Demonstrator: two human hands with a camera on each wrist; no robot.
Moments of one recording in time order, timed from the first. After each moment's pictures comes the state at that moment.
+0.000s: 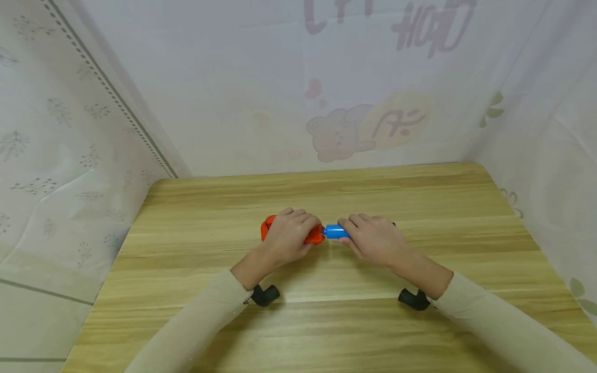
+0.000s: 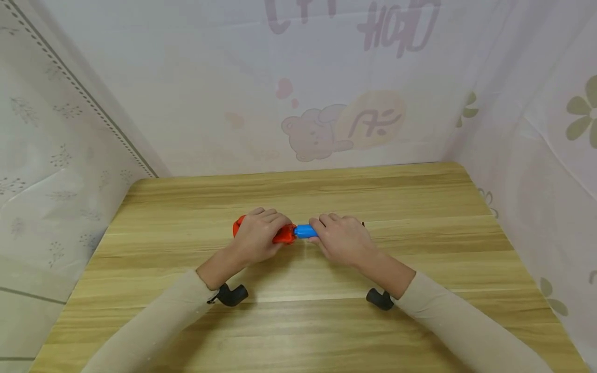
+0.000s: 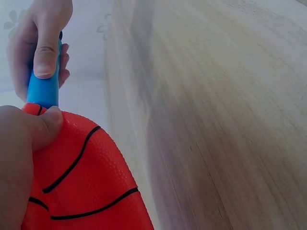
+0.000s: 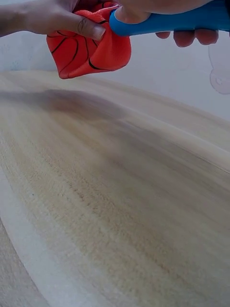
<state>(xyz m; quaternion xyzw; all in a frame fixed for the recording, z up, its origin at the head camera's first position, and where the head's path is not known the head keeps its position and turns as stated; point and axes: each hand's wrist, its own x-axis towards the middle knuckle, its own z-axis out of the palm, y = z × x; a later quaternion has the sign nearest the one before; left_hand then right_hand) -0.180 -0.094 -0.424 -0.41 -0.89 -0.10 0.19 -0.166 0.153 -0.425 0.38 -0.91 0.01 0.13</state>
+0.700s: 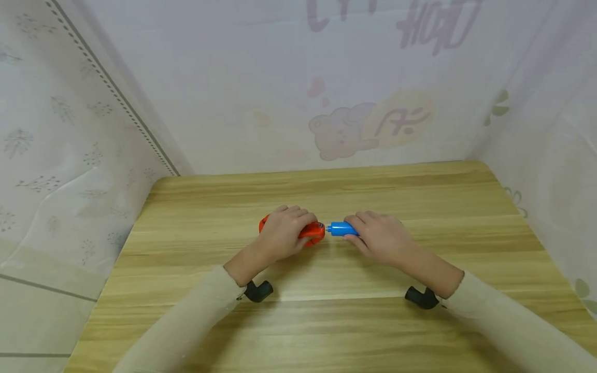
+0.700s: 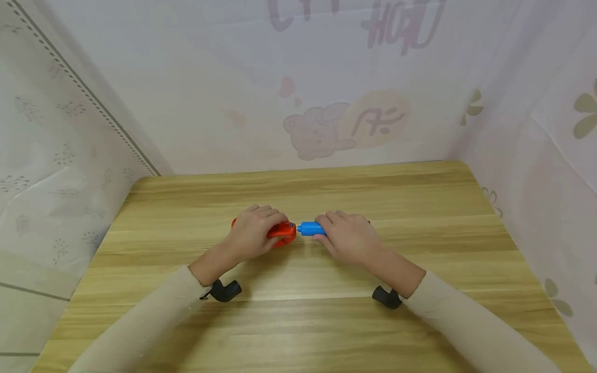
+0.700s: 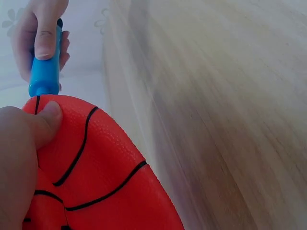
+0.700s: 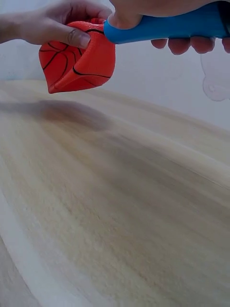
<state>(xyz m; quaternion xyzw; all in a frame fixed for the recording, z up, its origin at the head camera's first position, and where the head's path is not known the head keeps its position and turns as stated) -0.184 -0.106 -0.417 -0.39 -0.90 -0.09 0.15 -0.163 0.159 -0.418 0.35 -0.93 0.07 0.10</state>
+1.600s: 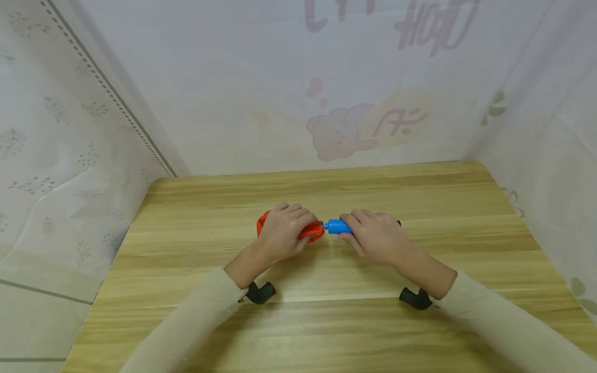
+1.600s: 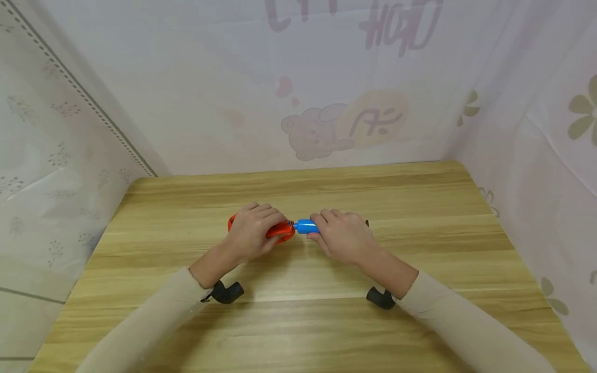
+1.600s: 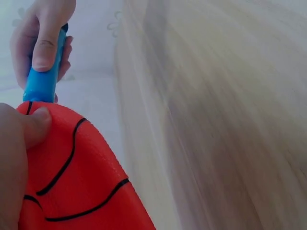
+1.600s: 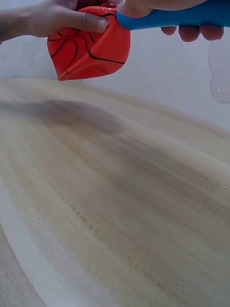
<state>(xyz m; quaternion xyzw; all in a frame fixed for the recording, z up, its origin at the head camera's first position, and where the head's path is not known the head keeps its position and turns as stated) -0.185 -0.102 -0.414 -0.42 -0.87 -0.12 0.23 -0.165 0.154 -0.414 0.39 -0.90 0.05 0.18</state>
